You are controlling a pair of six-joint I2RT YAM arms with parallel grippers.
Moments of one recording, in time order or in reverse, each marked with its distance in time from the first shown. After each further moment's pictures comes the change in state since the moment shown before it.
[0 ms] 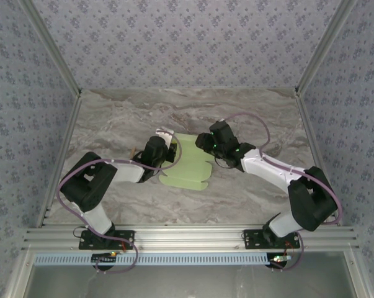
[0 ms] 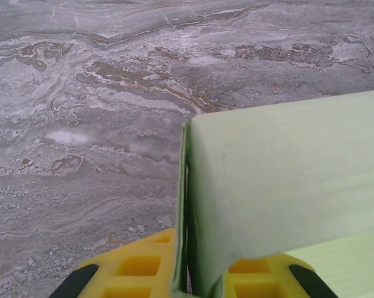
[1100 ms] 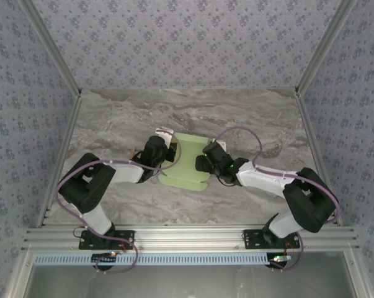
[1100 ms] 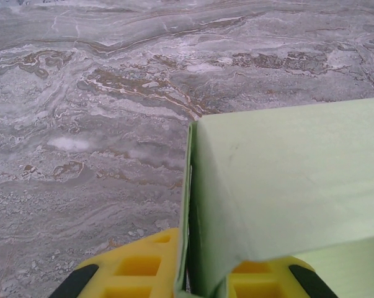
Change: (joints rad) left arm -0.002 -0.019 -0.002 -0.003 0.000 0.000; right arm 0.121 0.010 -0.176 -0.022 0.186 -0.185
